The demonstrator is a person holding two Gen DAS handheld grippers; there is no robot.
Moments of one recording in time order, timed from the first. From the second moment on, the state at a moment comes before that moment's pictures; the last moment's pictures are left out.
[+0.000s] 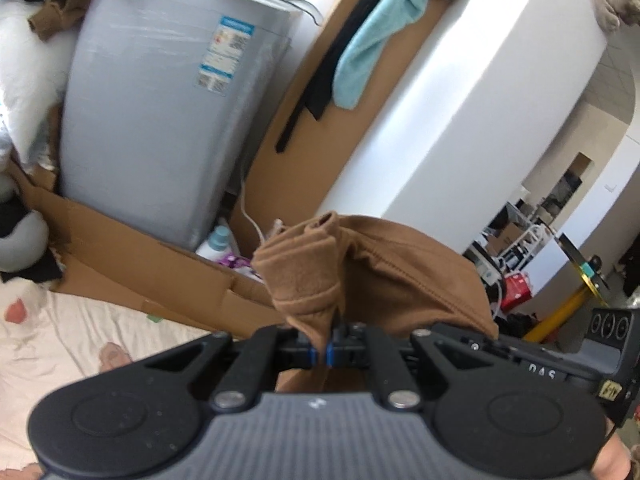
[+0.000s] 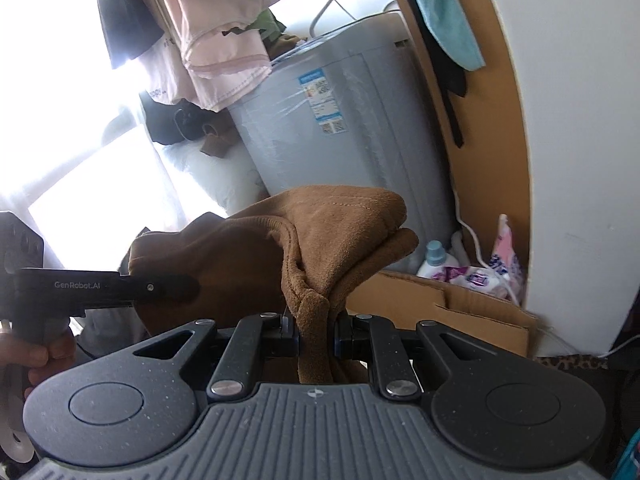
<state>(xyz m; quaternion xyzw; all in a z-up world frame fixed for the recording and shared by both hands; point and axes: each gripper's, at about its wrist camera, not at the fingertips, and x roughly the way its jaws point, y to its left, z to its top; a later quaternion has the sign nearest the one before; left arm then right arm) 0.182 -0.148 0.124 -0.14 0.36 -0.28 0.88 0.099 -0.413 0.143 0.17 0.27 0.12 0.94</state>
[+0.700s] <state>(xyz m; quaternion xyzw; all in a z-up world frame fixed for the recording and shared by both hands) 0.198 -0.257 0.061 -0.13 0.40 -0.41 0.81 0.035 -0.540 0.101 0.20 0.28 -0.01 0.94</state>
